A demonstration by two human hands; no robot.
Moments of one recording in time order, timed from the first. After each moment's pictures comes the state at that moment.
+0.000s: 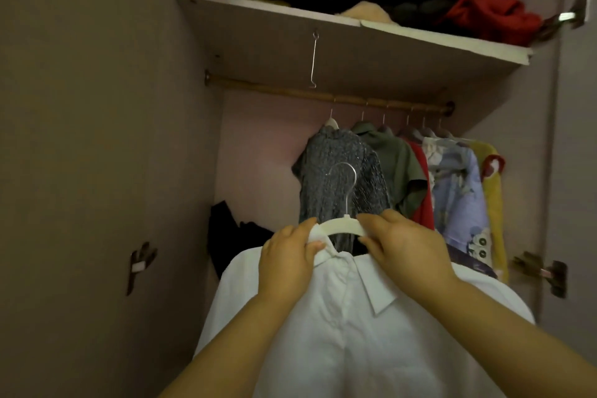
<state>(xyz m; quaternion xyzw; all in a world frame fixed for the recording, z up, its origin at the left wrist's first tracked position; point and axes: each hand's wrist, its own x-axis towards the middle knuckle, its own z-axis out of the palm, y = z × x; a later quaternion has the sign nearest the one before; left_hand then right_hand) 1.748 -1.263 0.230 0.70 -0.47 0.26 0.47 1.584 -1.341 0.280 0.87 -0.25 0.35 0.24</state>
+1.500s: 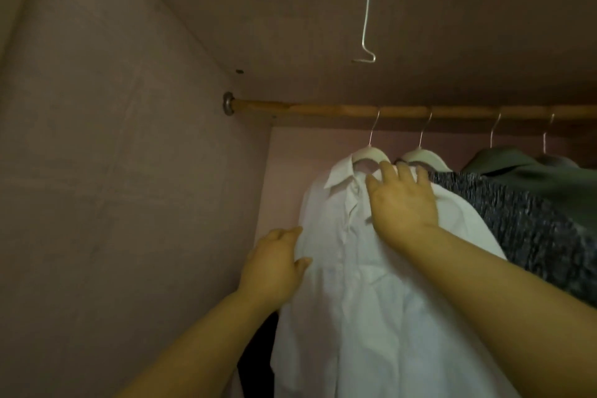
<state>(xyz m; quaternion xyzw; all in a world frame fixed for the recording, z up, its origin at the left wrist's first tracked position) 1.997 -1.418 0.319 0.82 -0.35 0.30 0.34 1.888 -1.560 0.417 0.83 -0.20 0.41 0.32</state>
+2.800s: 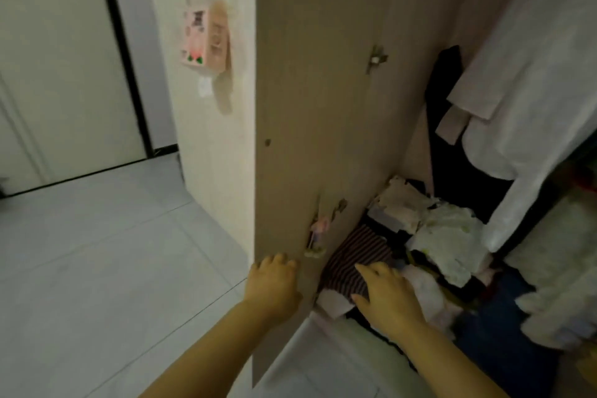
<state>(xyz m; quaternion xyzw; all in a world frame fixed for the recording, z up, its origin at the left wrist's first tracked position) 1.484 -0.966 -0.041 0.99 -0.09 -0.05 0.09 1.485 -1.173 -0.054 0.99 0.08 -0.04 -0.06</state>
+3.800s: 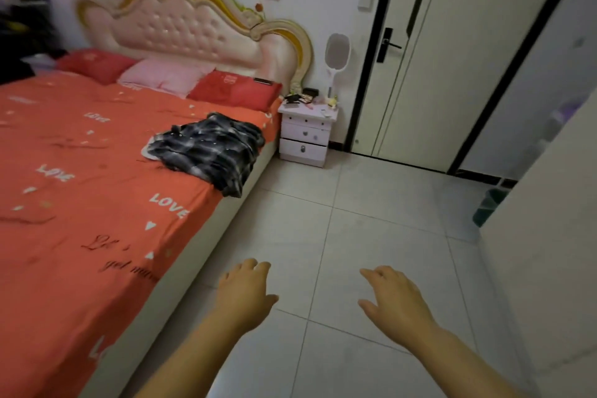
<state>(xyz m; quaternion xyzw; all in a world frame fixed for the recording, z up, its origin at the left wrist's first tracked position) 1.134 -0.442 -0.081 0.86 0.49 -0.01 0.16 1.355 -0.564 -0.076 0.81 0.57 -0.10 -0.01</state>
